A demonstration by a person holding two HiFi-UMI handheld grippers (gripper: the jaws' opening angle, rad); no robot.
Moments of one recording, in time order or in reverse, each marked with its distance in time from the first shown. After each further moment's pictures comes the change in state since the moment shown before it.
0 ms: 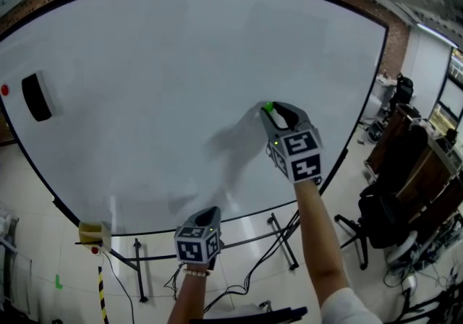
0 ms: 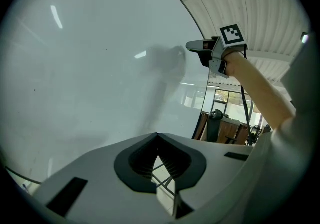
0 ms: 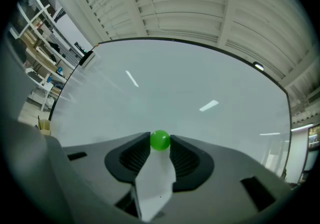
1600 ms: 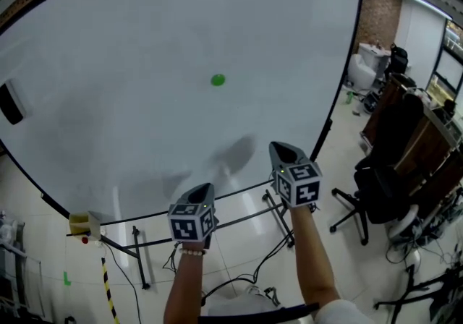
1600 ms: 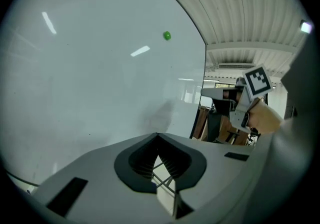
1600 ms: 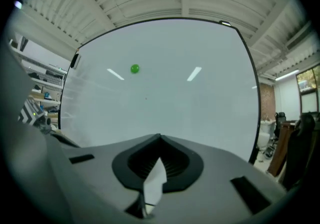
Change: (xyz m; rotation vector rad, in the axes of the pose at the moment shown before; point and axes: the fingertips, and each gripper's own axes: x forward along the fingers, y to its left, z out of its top) left arm 0.048 -0.063 -0.009 0.058 0.031 0.022; right arm -0.105 -0.027 -0.209 0.362 0.204 -0.007
